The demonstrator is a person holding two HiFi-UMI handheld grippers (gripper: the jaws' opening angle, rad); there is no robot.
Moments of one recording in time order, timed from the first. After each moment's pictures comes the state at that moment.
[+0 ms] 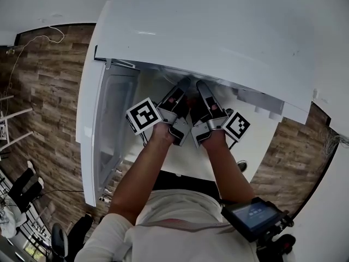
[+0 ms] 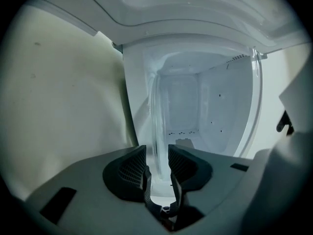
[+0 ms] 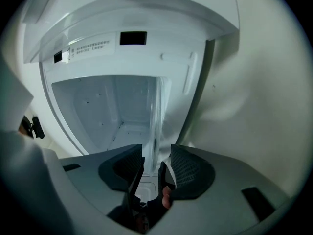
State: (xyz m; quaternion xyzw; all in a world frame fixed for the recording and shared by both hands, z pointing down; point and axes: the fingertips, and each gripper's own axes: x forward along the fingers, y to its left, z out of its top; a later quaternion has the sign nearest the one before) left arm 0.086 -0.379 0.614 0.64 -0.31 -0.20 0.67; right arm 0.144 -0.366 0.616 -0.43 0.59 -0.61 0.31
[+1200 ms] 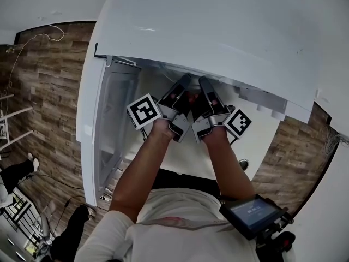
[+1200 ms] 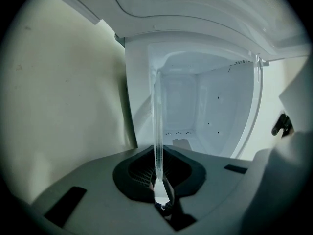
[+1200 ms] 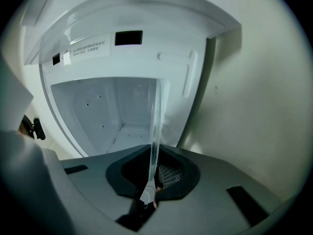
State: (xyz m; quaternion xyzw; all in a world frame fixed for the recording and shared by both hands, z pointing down) left arm 0.089 -0.385 0.609 0.64 -0.28 -0.23 0.68; right arm 0.147 -0.374 0.616 -0.43 0.60 -0.59 0.33
